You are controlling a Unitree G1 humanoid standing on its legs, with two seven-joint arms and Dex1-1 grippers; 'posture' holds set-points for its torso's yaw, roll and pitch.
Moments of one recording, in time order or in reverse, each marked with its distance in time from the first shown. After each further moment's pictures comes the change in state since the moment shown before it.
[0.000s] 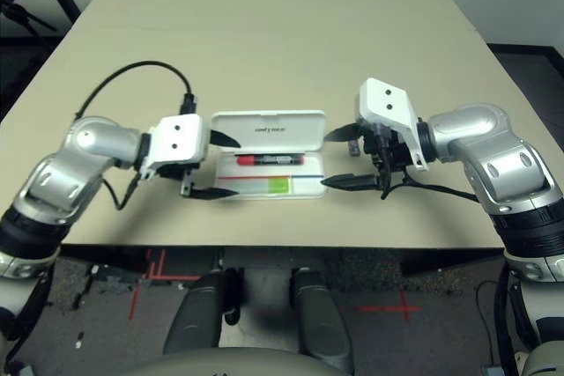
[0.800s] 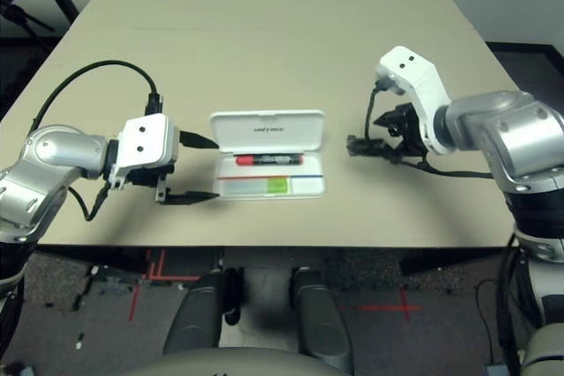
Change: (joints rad) left arm 0.061 0.013 -0.003 -0.034 -0.026 0.013 0.031; right arm -0.186 0.164 -0.115 -0.018 -0.045 0.865 -0.621
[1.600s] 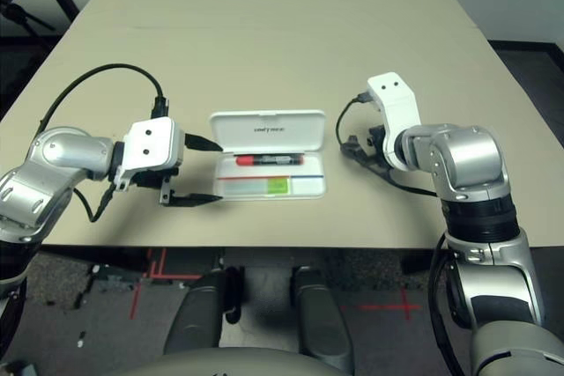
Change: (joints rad) left arm -0.001 -0.008 -0.011 -0.013 -0.002 0.005 0.010; right arm 0.107 0.177 0.009 0.049 -0.030 -0.018 -0.260
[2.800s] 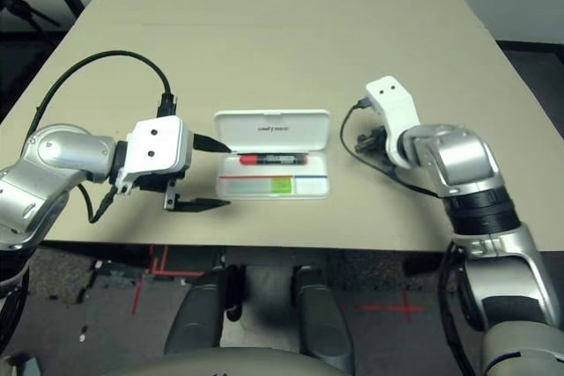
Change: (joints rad) left arm -0.062 0.011 -0.001 -0.152 -0.045 0.198 0.030; right arm -0.013 -0.248 0.134 0.134 -0.059 -0.327 0.263
